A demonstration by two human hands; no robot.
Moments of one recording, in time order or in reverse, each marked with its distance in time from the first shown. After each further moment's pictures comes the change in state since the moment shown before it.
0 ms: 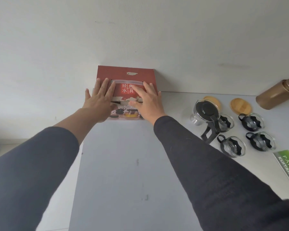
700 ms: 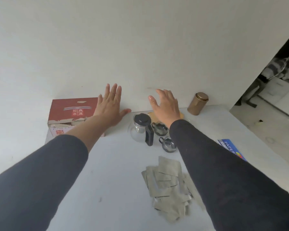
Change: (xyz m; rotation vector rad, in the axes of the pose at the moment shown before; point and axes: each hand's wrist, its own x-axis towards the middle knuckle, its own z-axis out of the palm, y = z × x) left_hand -0.076 0.205 -0.100 -0.111 0.277 0.272; right_hand -0.148 0.094 -0.203 -0.119 0.422 0.231
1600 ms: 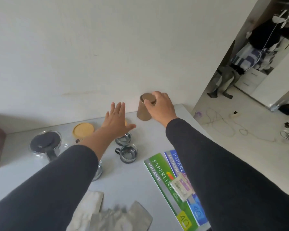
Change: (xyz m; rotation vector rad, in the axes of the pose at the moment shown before) left_hand 0.166 0.322 0.129 -0.162 -0.230 0.043; right_hand 0.098 0.307 -0.112 0.073 -0.056 0.208
